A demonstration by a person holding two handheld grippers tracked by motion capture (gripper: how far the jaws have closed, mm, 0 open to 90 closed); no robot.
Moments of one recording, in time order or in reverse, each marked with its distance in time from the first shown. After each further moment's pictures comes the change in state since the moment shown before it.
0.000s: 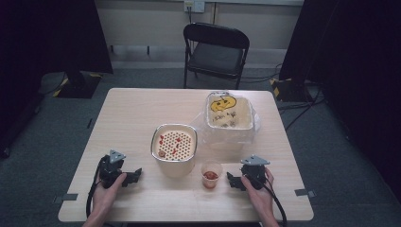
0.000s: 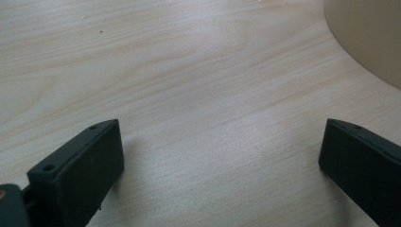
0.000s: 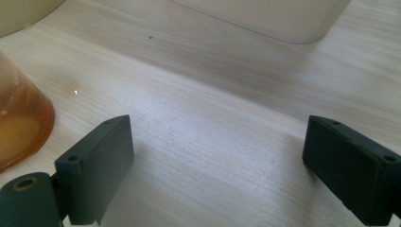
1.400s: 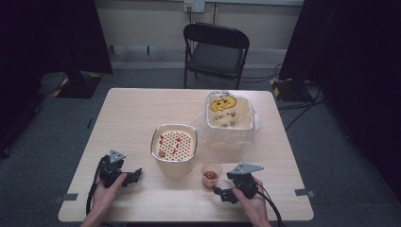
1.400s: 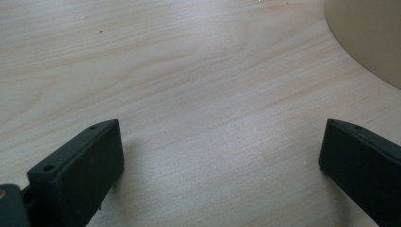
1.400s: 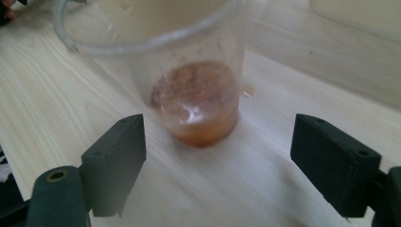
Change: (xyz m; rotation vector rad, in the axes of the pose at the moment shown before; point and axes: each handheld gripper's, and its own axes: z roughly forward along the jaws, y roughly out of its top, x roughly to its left) left arm 0.000 0.000 0.000 0.001 0.002 0.003; right arm 0.045 0.007 -0.028 -0.008 0.343 -0.044
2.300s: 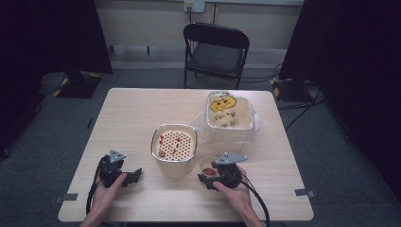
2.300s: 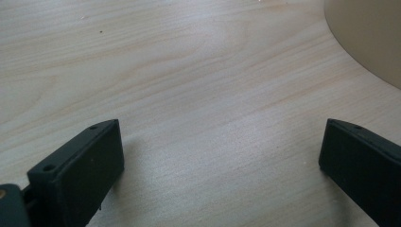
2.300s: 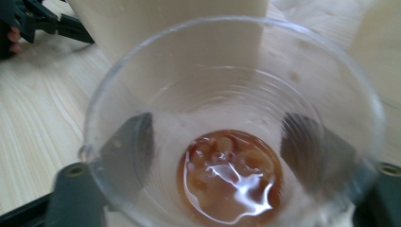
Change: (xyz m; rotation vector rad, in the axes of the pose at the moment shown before) left arm 0.000 0.000 0.000 0.000 -0.001 0.000; right arm 0.010 0.035 0.038 -0.077 0.027 -0.053
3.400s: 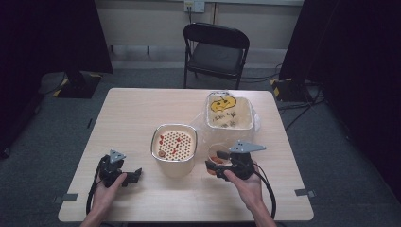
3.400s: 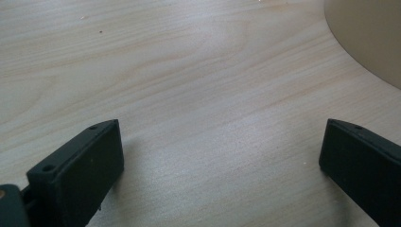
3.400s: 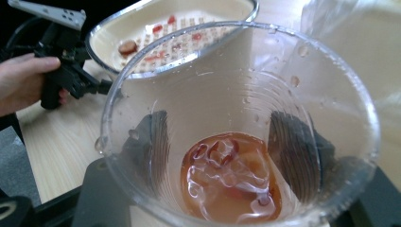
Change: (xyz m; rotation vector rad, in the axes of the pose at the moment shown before) left arm 0.000 0.000 0.000 0.001 -0.001 -0.001; right arm -0.004 0.042 -0.055 -0.107 0.023 0.021
